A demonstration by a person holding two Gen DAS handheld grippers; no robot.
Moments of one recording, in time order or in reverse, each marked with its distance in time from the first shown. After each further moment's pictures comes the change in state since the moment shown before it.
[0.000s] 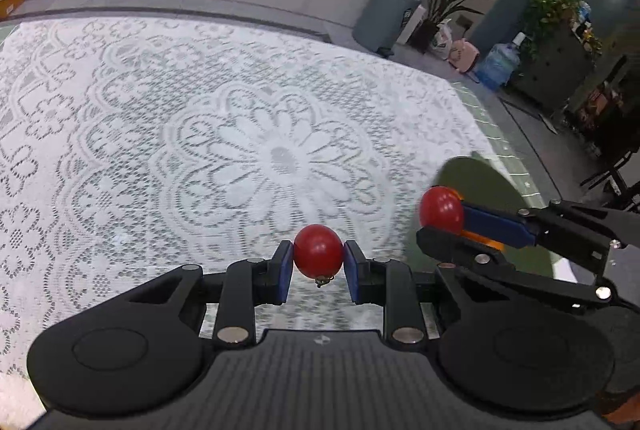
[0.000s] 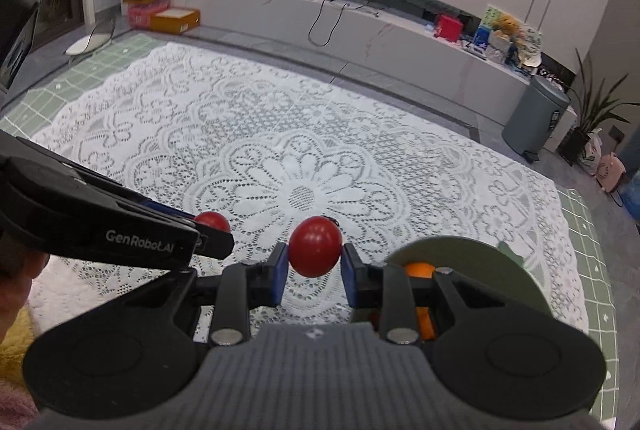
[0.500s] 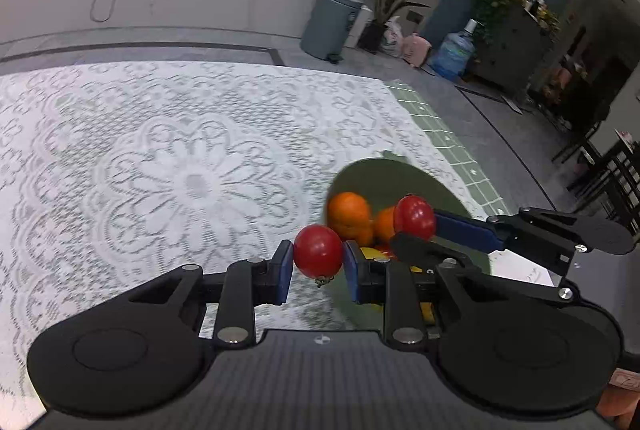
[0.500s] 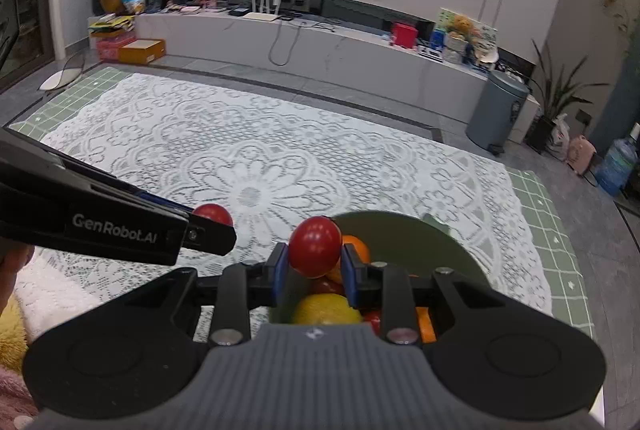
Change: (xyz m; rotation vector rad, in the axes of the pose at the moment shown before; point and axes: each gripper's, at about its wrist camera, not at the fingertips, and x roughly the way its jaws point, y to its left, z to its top) left arm -0.010 -0.073 0.001 0.137 -0.030 -0.070; right arm -0.044 -0.045 -0.029 0.100 -0.059 -0.073
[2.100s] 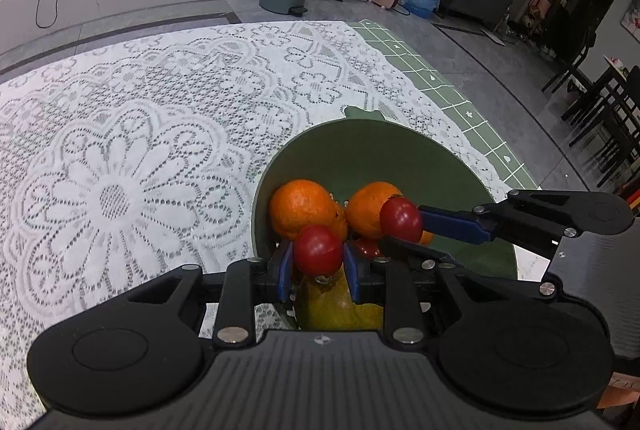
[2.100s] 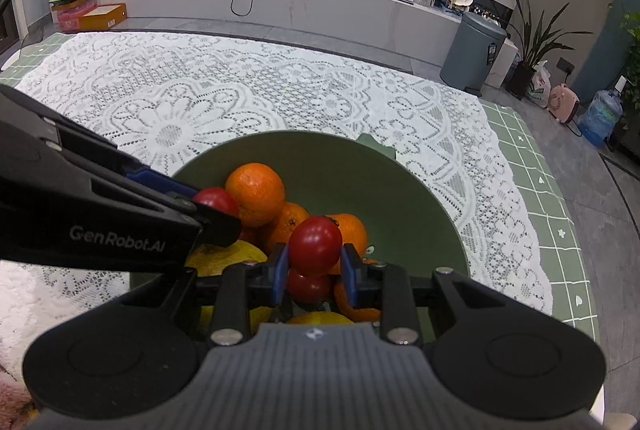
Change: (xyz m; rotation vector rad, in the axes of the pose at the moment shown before) left arm 0.094 -0.031 0.012 0.153 0.145 -0.022; right arm 0.067 -0.054 -0.028 0.047 0.156 -0.064
